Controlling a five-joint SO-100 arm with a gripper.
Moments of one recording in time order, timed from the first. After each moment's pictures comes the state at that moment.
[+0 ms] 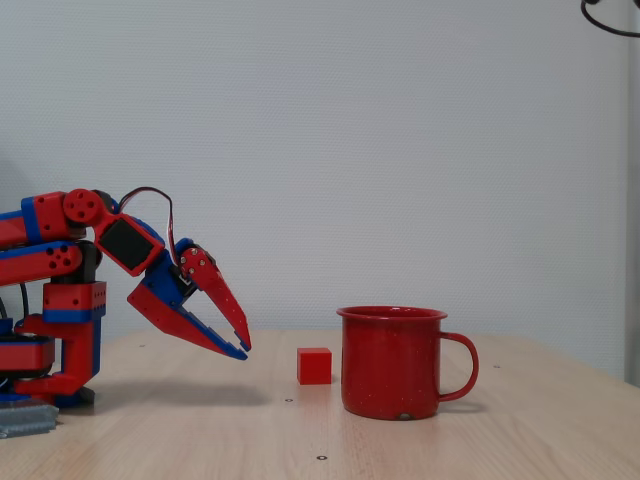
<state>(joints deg) -4.7 187.6 178.6 52.7 3.3</state>
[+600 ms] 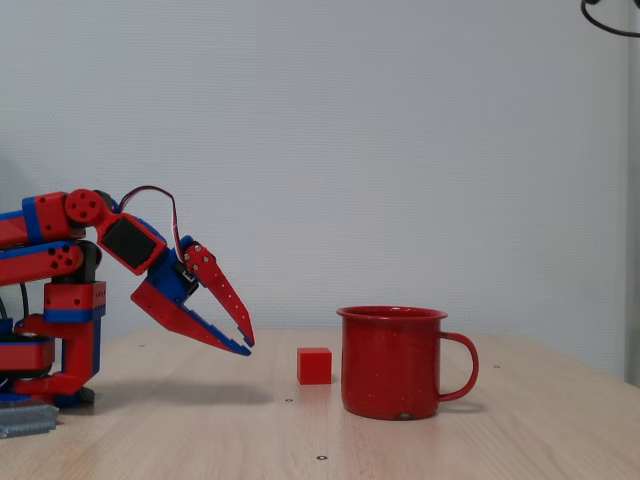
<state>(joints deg) -6.2 187.6 178.6 51.5 0.5</state>
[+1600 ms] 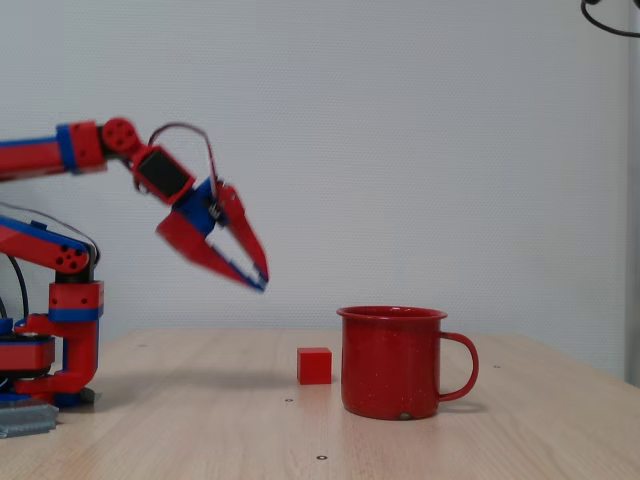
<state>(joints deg) -16.6 154.3 142.2 55.2 -3.2</state>
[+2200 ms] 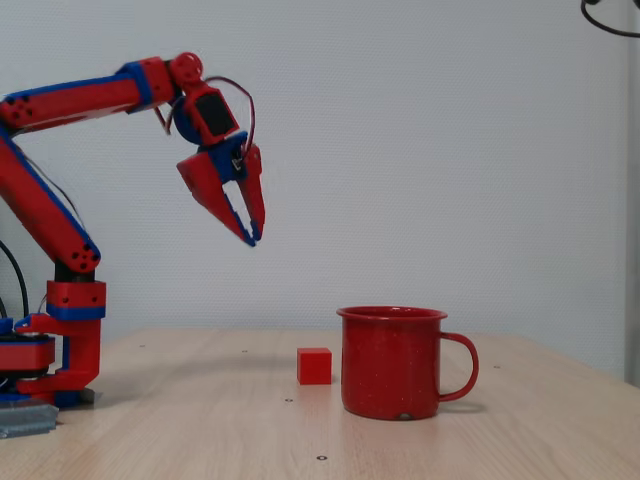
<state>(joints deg) -34.1 121.0 104.0 78.0 13.8</state>
